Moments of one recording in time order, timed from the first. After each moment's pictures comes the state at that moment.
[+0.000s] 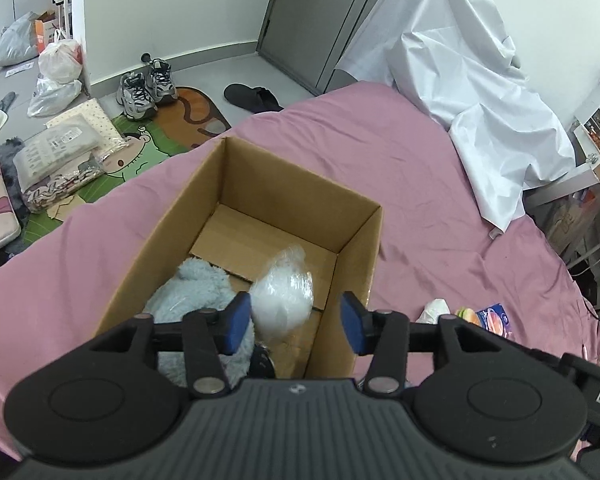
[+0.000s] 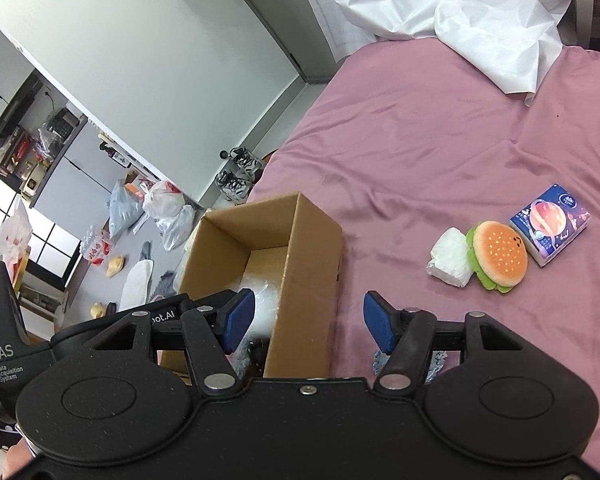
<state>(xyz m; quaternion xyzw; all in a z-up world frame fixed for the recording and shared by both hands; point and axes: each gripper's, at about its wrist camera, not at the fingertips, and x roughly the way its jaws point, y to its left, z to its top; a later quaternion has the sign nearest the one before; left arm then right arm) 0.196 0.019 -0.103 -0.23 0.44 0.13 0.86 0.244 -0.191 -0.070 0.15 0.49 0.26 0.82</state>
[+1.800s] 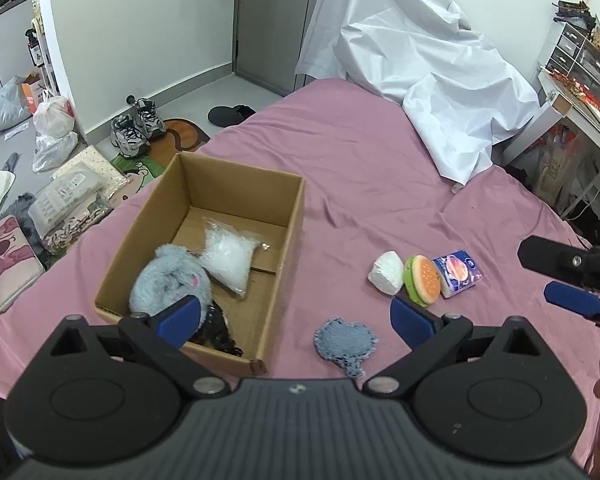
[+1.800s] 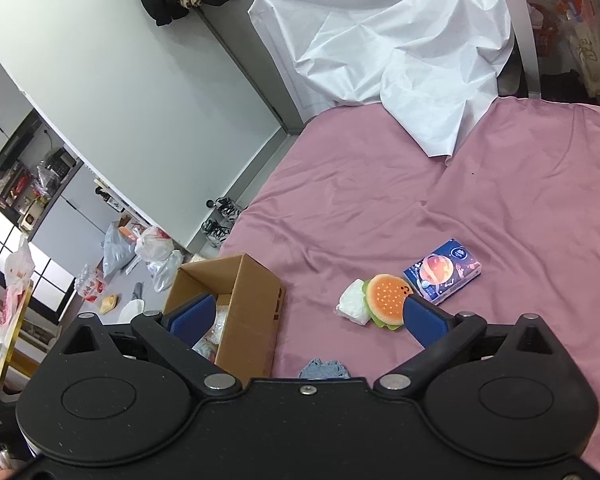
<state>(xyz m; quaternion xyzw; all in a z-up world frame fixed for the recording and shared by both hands) 0.166 -0.073 -0.054 -0.13 0.44 0.12 0.88 0.240 -0.299 -0.032 0.17 0.43 0.24 0.85</state>
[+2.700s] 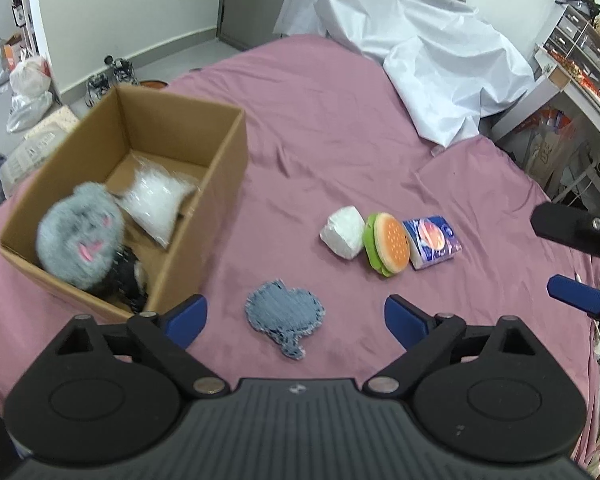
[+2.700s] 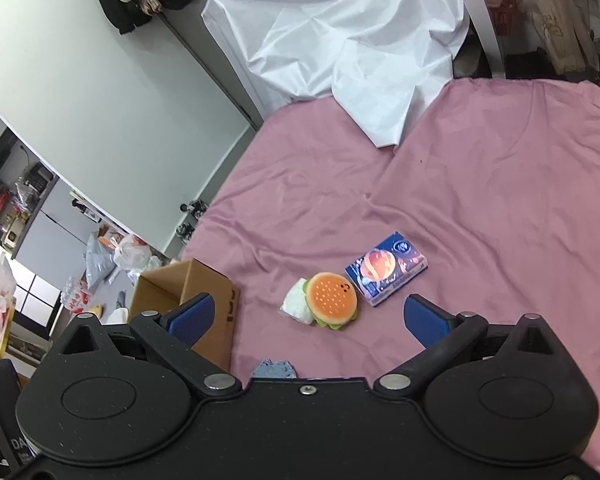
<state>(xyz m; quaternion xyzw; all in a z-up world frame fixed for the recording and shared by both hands) 0.189 -0.120 -0.116 -0.17 0.47 0.10 0.86 0.259 -0.338 -0.059 0.18 0.46 0.20 0.85</state>
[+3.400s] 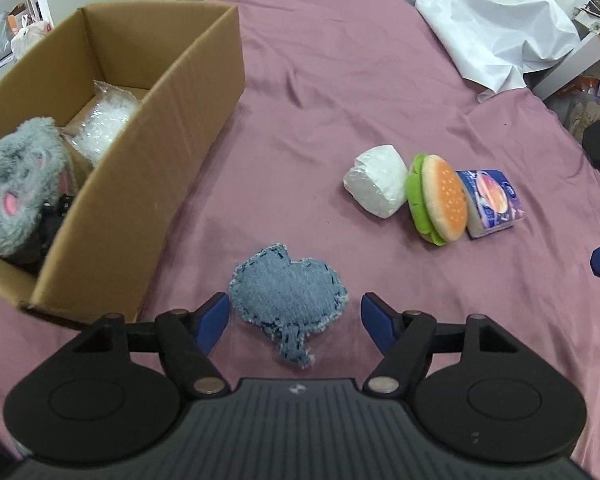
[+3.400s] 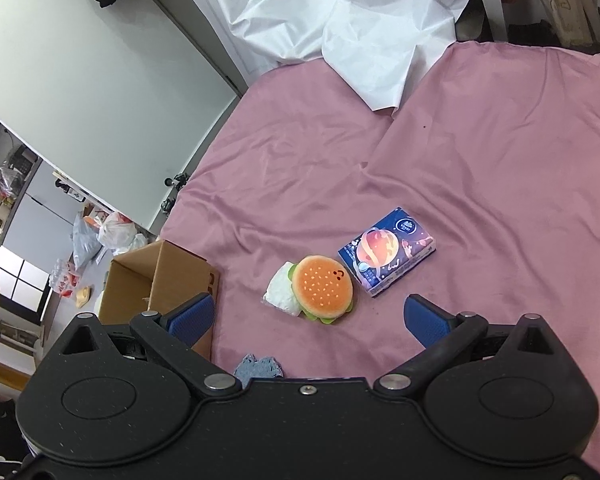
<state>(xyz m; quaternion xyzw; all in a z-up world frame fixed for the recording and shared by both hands) 0.227 -0.127 -0.197 -0.17 0.52 0.13 0.83 0.285 -0.317 -0.092 0.17 0.50 0.19 0.83</state>
